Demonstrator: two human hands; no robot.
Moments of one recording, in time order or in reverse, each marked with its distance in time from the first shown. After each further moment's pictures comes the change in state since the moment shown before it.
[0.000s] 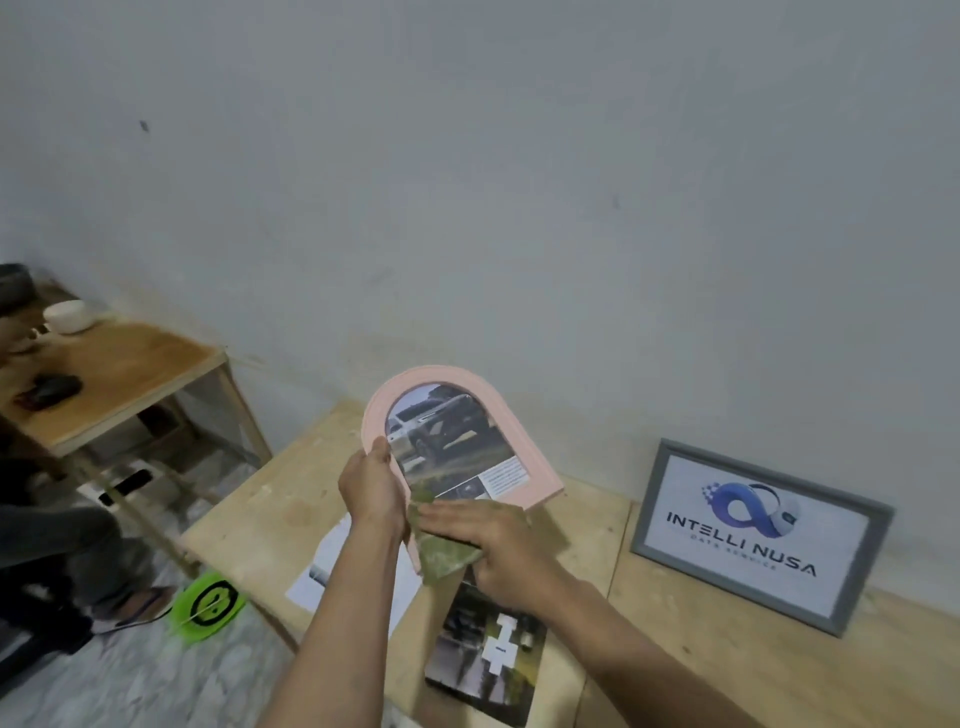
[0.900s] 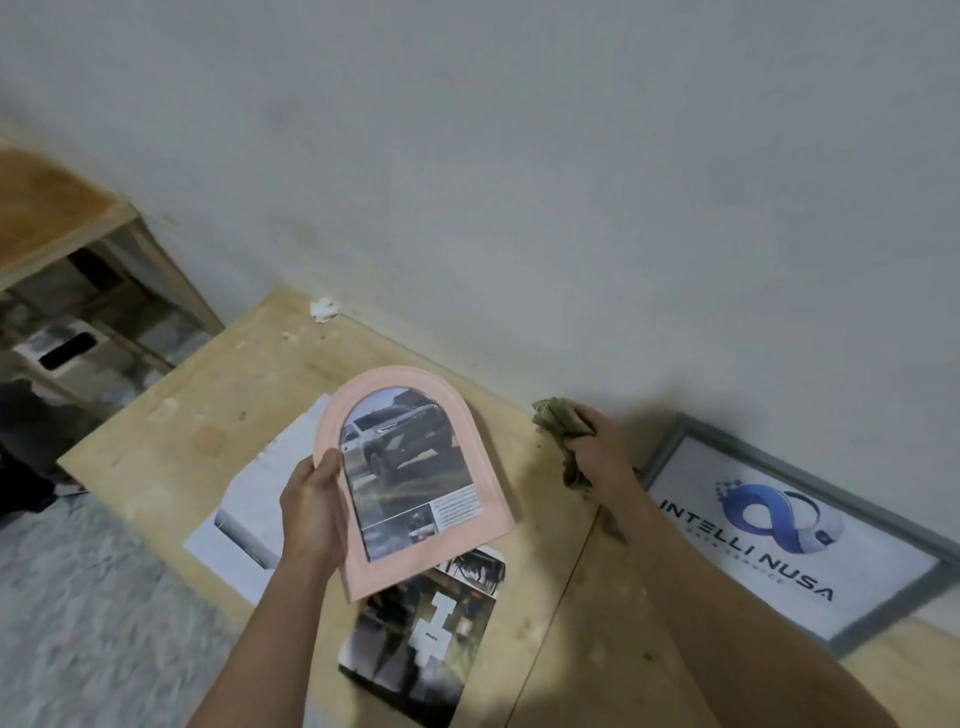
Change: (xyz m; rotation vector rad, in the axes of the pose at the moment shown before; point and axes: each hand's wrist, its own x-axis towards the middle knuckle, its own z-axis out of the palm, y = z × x) left_hand 0.063 -0.118 0.050 0.013 -0.047 -0.272; right_hand 0.003 0.284 -0.063 0.414 0.330 1.076
